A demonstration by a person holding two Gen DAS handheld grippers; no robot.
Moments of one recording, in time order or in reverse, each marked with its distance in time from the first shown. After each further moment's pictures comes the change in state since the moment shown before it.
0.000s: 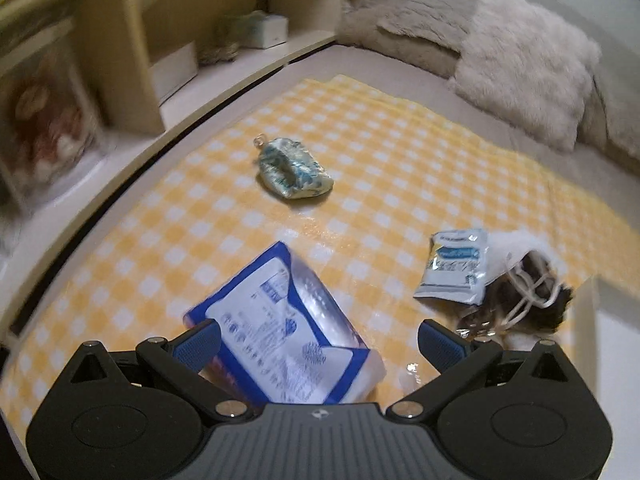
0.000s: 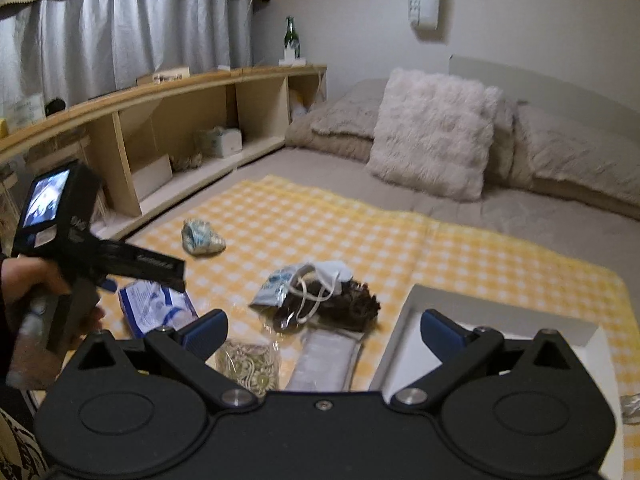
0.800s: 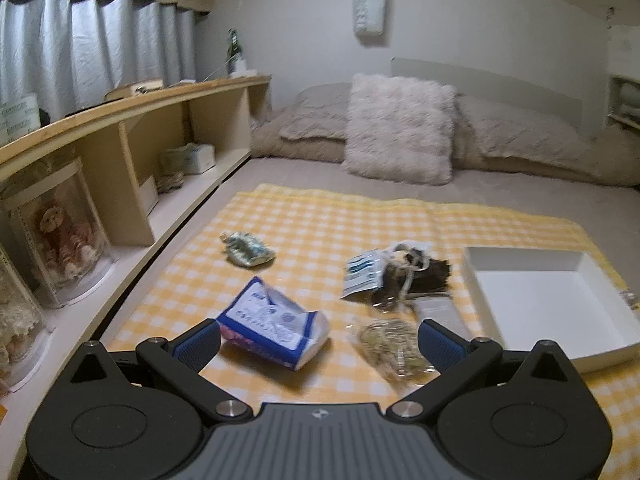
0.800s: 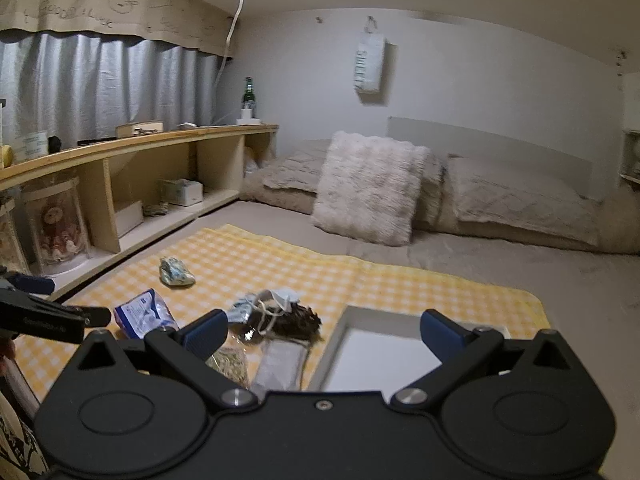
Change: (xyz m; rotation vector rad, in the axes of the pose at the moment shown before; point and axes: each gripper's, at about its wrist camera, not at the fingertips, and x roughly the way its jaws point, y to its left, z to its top) left arm -0.173 0.027 -0.110 0.264 -0.348 -0.180; right arm -0.137 0.014 -0.032 0.003 -0.187 -0.175
